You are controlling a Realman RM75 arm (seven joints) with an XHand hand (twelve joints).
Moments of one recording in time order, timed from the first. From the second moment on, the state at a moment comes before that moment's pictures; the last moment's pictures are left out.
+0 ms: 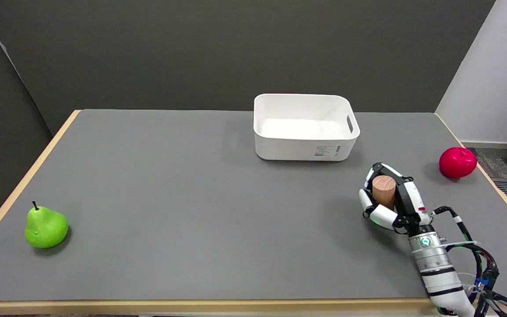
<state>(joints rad) -0.11 -1.06 -2.04 0.70 0.84 1.38 1.20</state>
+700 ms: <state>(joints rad) 0.02 -1.04 -1.98 0.83 0.76 1.34 1.12</state>
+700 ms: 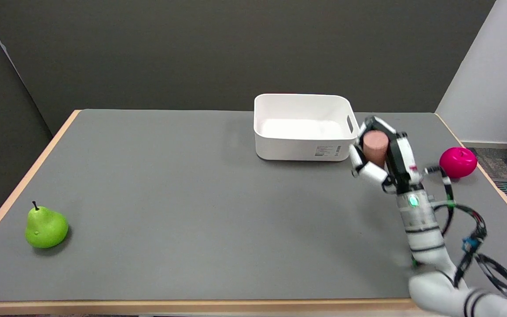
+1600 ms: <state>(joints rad) 0.57 -1.10 -2.07 0.58 0.75 0.93 1.04</state>
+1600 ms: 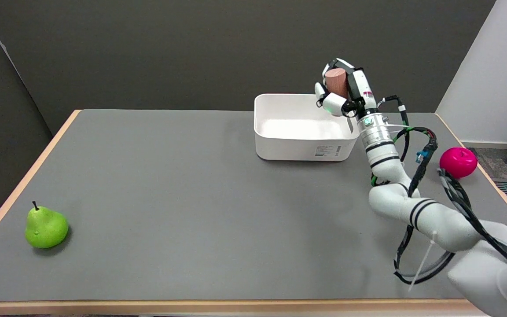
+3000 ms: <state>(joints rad) 0.59 -1.06 -2.09 0.61 0.88 0.69 0.95</state>
